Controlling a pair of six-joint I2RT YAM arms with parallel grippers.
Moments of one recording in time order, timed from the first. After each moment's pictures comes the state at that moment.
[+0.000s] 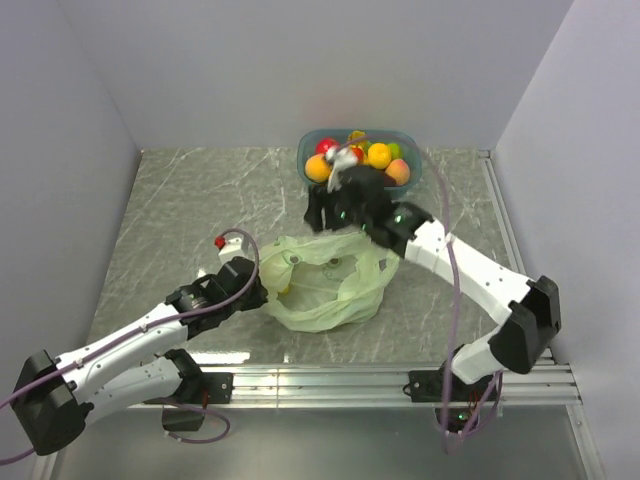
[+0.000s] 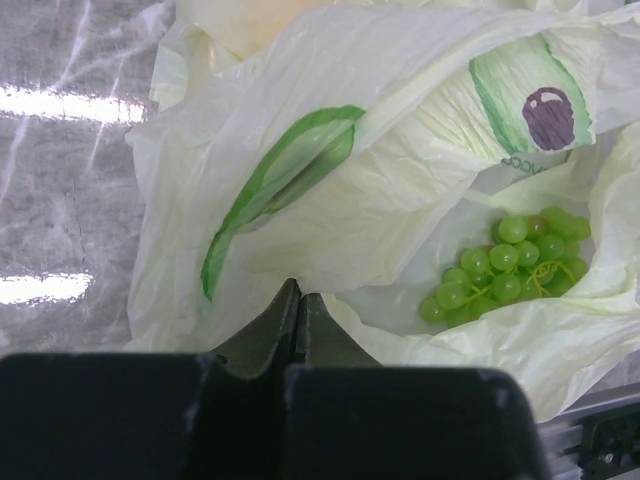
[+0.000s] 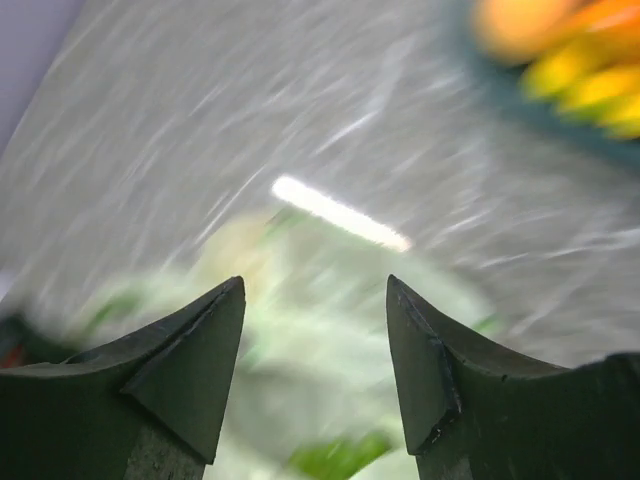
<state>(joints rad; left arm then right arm) -0.80 0.92 0.59 -0.45 -0.32 -0.90 0.70 1.51 1.40 -0.39 0.04 0.32</state>
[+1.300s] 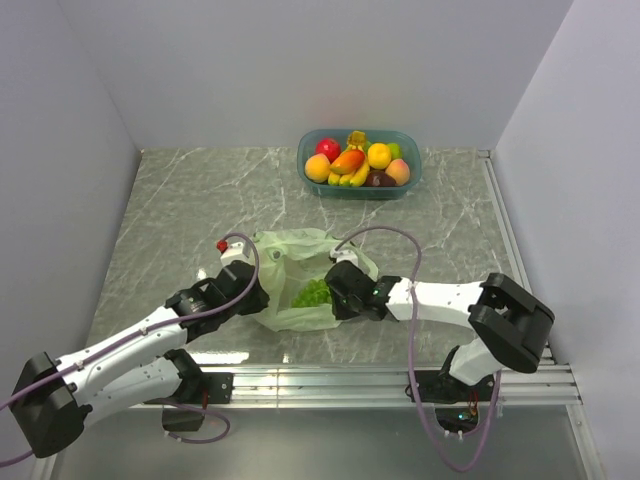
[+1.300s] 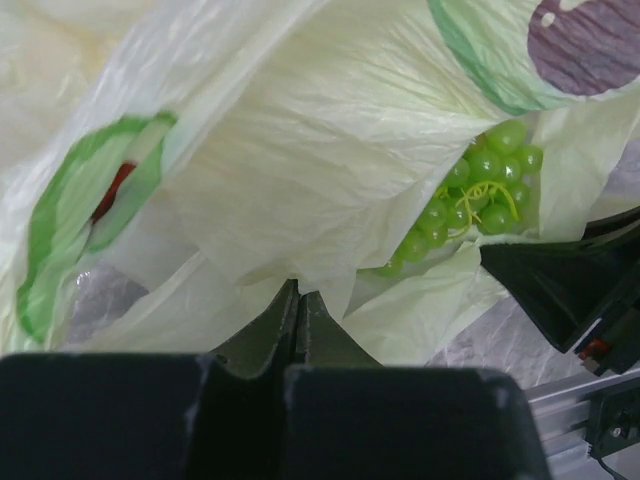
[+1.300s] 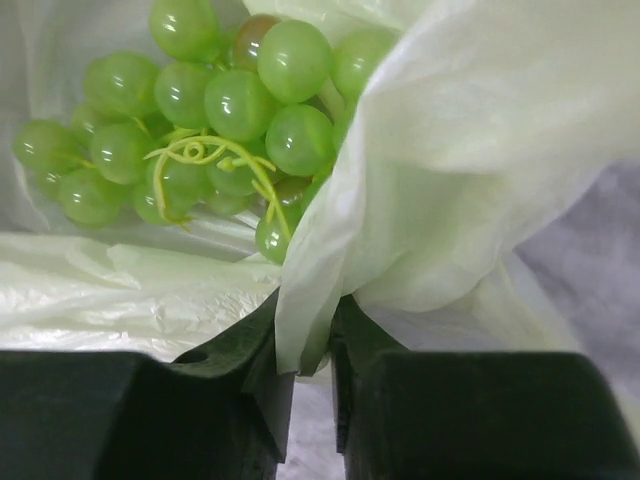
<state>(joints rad) -0.80 0.90 0.54 -0.42 -0.26 -0.88 0.97 1.48 0.70 -0.21 0.17 0.65</state>
